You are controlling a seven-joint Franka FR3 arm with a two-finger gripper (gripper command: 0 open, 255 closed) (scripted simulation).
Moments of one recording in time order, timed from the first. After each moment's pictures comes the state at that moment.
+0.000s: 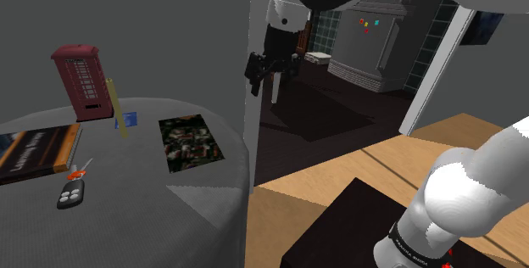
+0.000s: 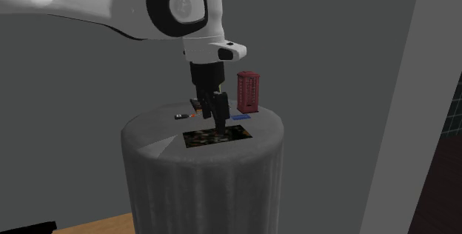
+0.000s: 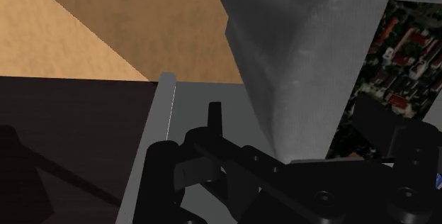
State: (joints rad) arm 0.04 -0.39 0.29 -2.06 0.12 1.80 0.44
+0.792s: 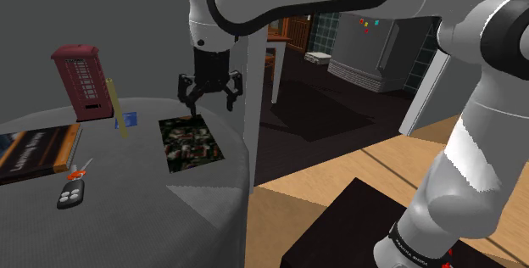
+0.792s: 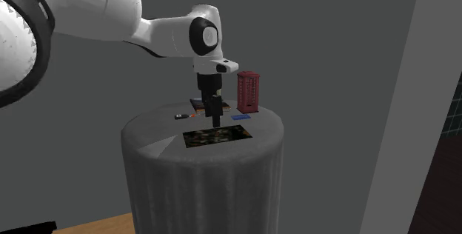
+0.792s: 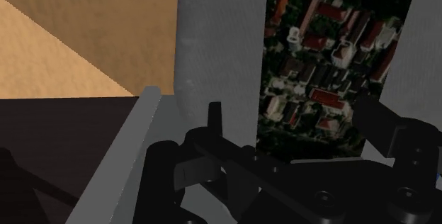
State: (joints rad) arm 0.09 0.07 0.49 -1.70 -0.05 1.80 0.82
